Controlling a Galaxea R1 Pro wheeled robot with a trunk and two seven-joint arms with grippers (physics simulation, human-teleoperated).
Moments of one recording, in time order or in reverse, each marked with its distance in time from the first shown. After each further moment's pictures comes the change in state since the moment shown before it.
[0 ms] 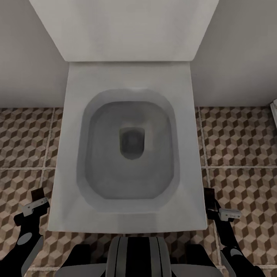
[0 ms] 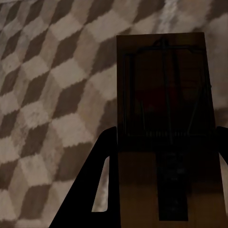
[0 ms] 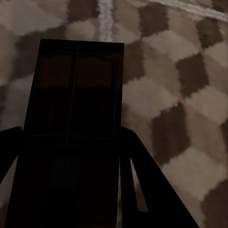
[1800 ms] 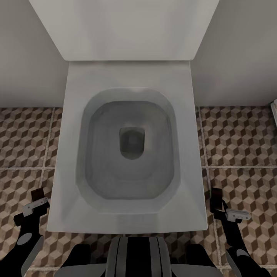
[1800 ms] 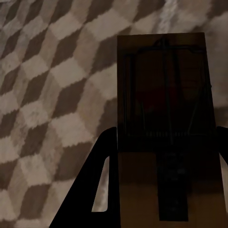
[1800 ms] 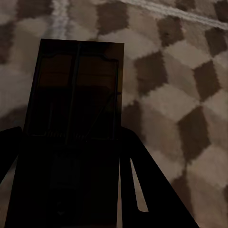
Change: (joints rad) left arm 0.000 0.000 0.001 0.000 0.000 0.000 0.001; right arm 0.000 -0.019 -0.078 0.000 0.007 0.002 0.009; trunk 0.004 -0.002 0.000
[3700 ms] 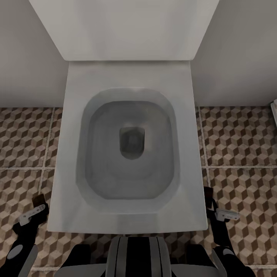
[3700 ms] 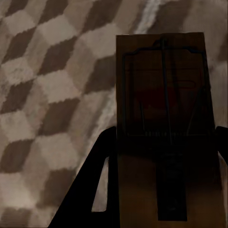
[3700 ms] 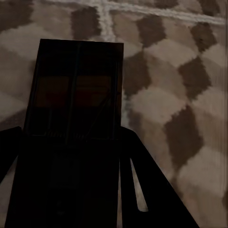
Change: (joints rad) left arm 0.087 -0.093 0.234 -0.089 -0.013 0.052 -0.244; right arm 0.000 0.097 -0.009 -0.018 -0.003 -0.043 -0.010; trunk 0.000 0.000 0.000
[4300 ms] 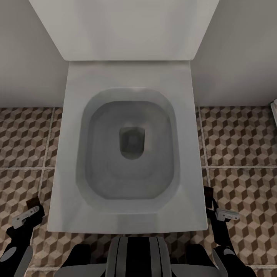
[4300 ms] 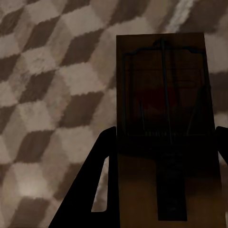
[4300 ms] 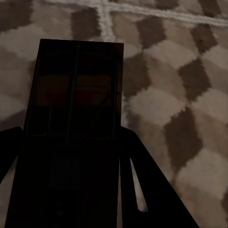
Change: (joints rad) left arm 0.000 -0.015 0.100 -0.006 0.003 0.038 -0.049; right arm 0.000 -0.005 0.000 -0.001 -0.001 0.000 0.008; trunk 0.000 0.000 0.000
